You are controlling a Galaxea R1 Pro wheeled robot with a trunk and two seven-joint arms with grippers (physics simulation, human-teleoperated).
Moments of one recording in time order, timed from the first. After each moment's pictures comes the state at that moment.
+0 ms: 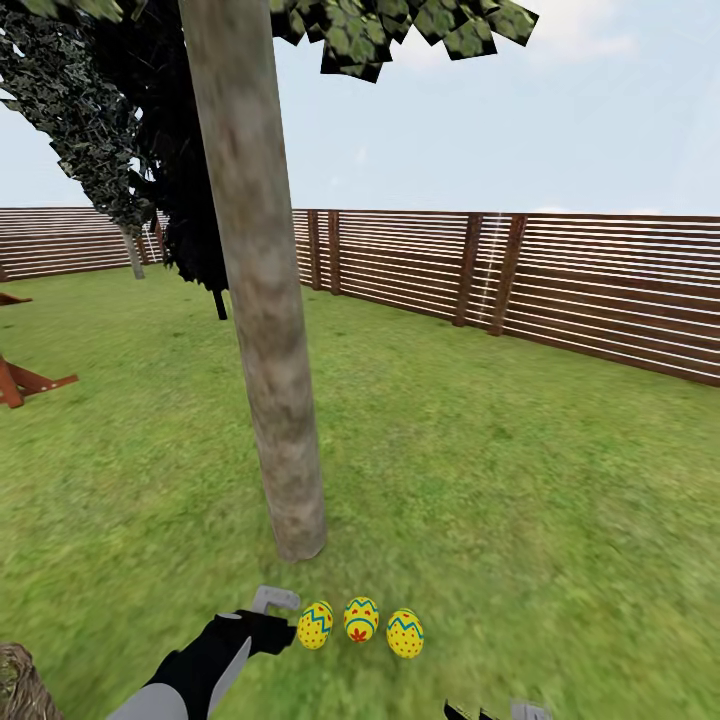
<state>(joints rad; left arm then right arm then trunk) -0.55 -0.04 -0.11 -0.39 -0.05 0.30 -0.07 -0.07 0.03 -0.42 -0.74 -0.09 0.12 0.87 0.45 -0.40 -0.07</state>
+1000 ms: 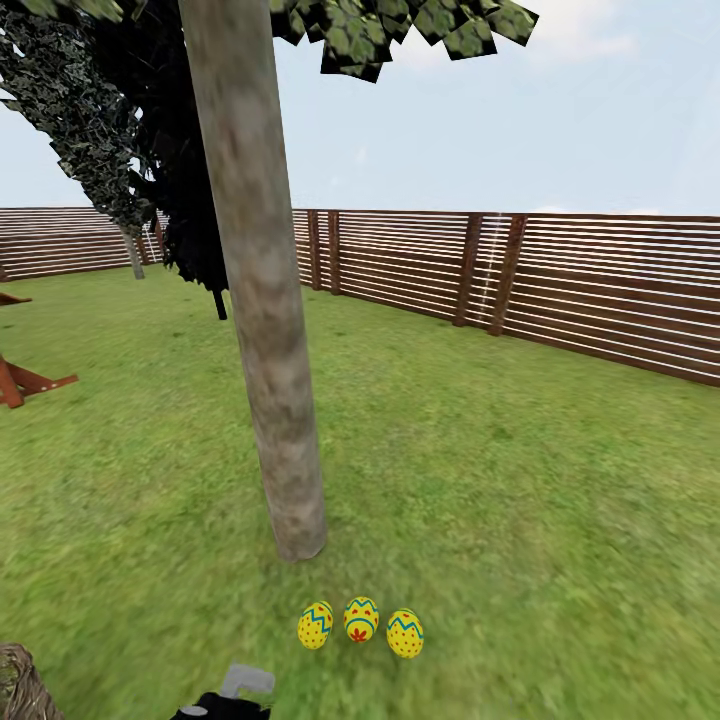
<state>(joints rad) -0.47 0.00 -0.10 -0.14 -0.05 0.04 -0.07 -0.07 0.03 -0.42 -0.50 -0.04 0.12 0.61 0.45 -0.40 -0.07</state>
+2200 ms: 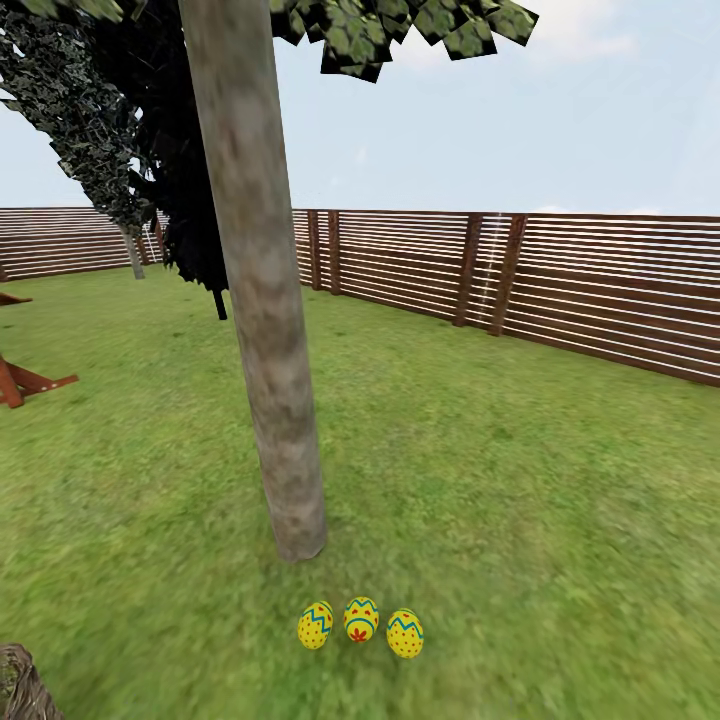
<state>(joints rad) -0.22 0.05 -0.10 -0.13 -0.05 -0.09 0.01 -0.04 -0.02 -0.44 -0.22 -0.02 -0.08 0.28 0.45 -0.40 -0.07</state>
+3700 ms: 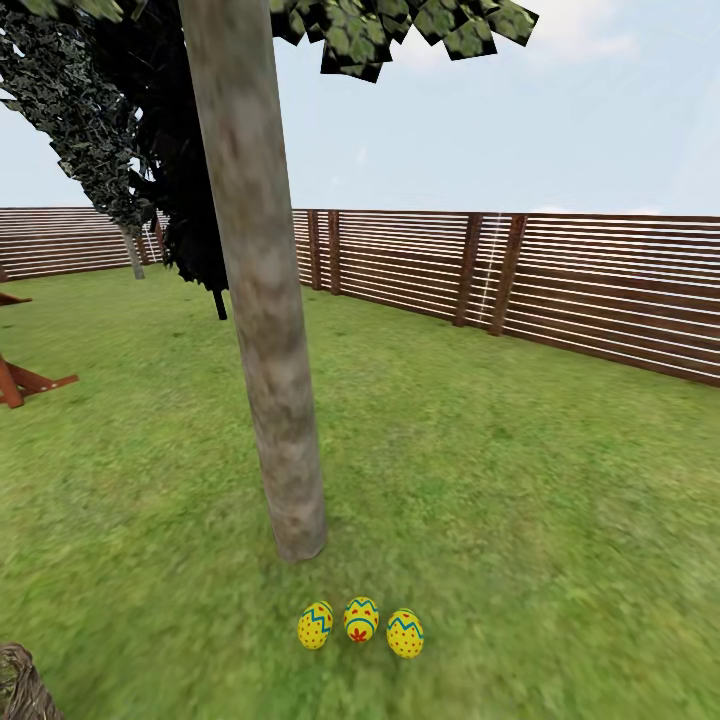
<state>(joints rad) -0.03 0.08 -0.09 -0.13 -0.04 -0.09 0.08 -0.04 -0.02 -0.44 -0.10 -0.02 -0.18 0.15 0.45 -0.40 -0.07</state>
